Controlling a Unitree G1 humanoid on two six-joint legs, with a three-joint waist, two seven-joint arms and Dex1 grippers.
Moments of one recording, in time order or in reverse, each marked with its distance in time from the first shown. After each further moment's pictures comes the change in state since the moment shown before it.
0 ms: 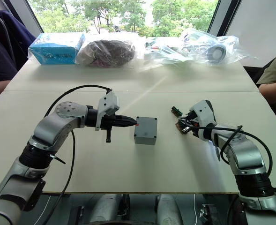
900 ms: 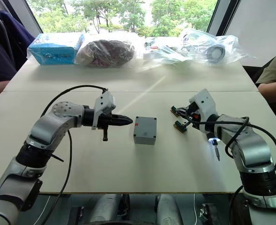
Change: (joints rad) left arm 0.000 0.051 0.025 0.060 -0.001 -0.009 -0.009; right arm -0.101 -0.016 -0.040 -0.183 0.104 0.065 0.047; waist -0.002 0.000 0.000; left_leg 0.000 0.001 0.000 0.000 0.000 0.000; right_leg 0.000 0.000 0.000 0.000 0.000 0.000
